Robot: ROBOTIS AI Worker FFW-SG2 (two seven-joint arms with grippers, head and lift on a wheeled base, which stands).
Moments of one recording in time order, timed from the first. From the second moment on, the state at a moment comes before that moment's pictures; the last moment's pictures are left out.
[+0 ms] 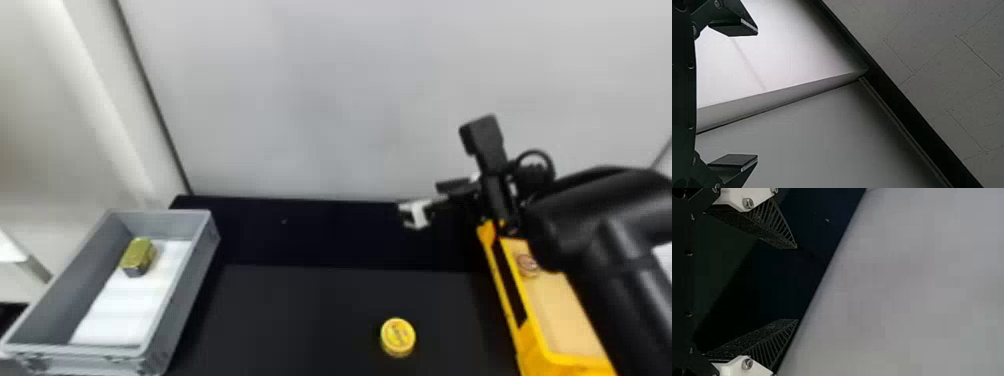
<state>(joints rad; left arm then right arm) -0.30 0.44 0.22 -2.33 -0.16 0.26 0.20 -0.42 -0.21 0.27 -1.68 0.03 1.09 0.42</state>
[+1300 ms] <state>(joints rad) -0.31 0.43 0.21 -2.32 -0.16 0.25 0.20 -0.34 -0.20 0.46 -1.36 0.17 0.93 0.65</state>
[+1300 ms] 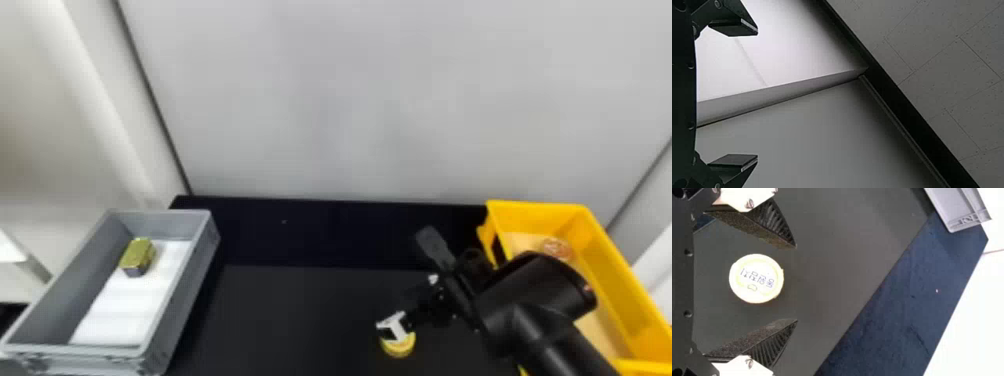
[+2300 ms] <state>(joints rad) -0.32 0.43 0.20 -2.32 -0.16 0.25 0.20 -0.32 -0.20 0.48 -1.29 0.21 0.90 0.68</state>
